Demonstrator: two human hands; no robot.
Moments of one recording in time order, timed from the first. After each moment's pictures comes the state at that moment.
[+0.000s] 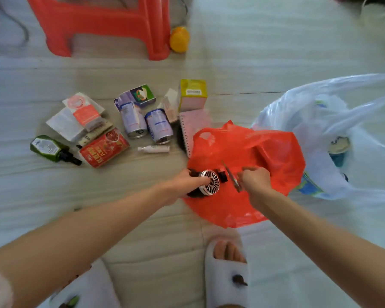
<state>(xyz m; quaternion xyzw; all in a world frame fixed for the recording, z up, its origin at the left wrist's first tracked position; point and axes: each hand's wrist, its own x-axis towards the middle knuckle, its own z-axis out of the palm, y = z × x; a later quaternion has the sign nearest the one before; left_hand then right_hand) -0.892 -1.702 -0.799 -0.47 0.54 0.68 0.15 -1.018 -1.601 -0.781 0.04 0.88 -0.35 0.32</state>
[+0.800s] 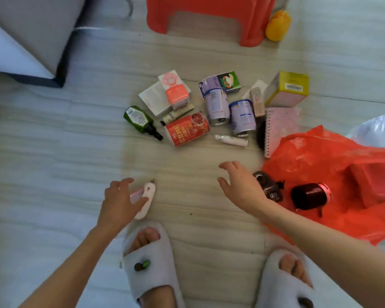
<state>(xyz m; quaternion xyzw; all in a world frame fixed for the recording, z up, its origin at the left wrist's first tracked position) -0.608 -1.750 -0.838 -0.67 0.66 0.32 0.08 -0.875 -1.689 -0.816 -0.54 0.78 -0.05 0.32</state>
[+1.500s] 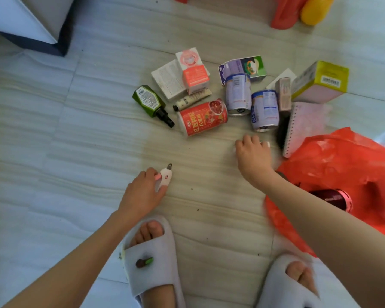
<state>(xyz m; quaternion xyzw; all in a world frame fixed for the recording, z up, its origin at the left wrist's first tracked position) -0.629 -1.752 -0.869 -0.60 0.72 0.33 0.07 -0.892 -1.748 -0.872 -0.65 0.73 0.20 0.07</state>
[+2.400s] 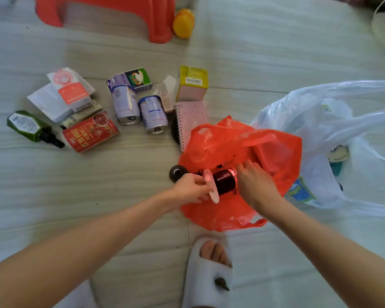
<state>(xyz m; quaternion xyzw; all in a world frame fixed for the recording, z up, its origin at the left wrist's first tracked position) -0.906 -1.666 -0.824 -0.41 0.53 0.73 0.11 -1.047 -1.576 -0.783 -0.53 0.83 0.16 0.11</state>
